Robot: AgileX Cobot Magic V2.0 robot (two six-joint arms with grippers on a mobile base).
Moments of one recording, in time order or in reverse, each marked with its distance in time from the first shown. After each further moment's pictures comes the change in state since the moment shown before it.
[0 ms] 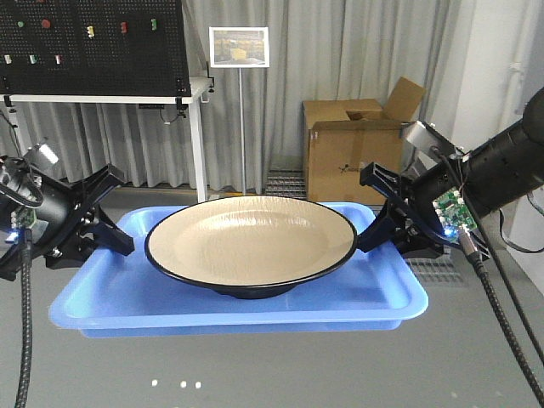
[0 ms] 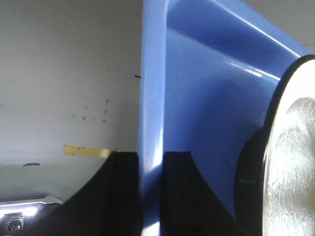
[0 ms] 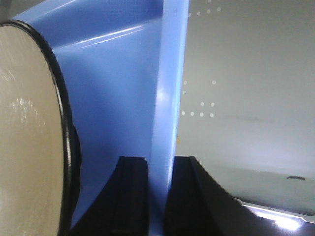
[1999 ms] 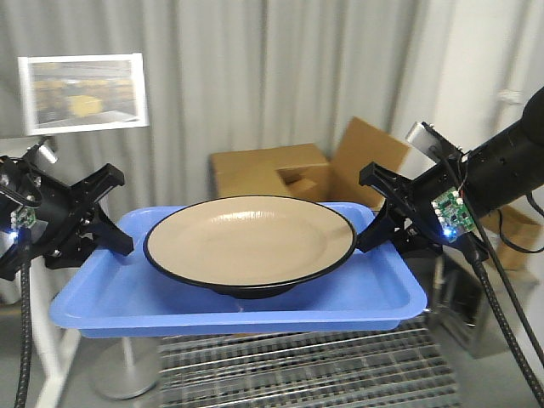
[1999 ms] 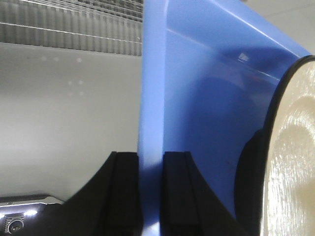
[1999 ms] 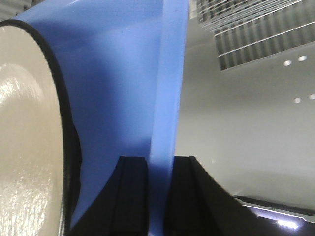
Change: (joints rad) left arm 0.000 0.000 0.000 0.003 -0.002 -0.001; right arm 0.000 0.000 0.000 0.002 0.000 0.002
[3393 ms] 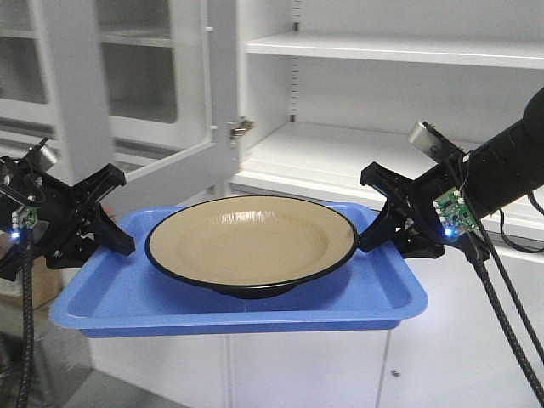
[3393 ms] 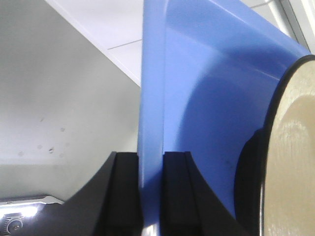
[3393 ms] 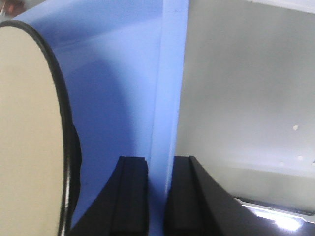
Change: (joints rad) left arm 0.000 0.001 0.000 -0.003 0.000 0.000; right arm 0.000 0.000 0.000 -0.002 0.000 0.000
